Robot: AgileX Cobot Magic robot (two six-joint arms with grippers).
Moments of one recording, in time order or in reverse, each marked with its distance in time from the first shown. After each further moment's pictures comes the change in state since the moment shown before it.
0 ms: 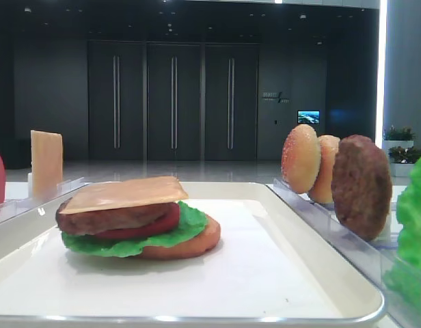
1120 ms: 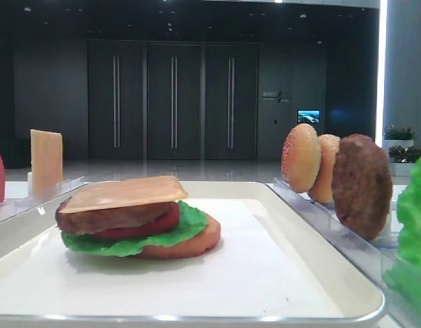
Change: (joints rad) left arm 0.000 0.000 0.000 0.000 0.001 0.000; right arm 0.000 1.447 -0.623 0.000 -0.190 -0.011
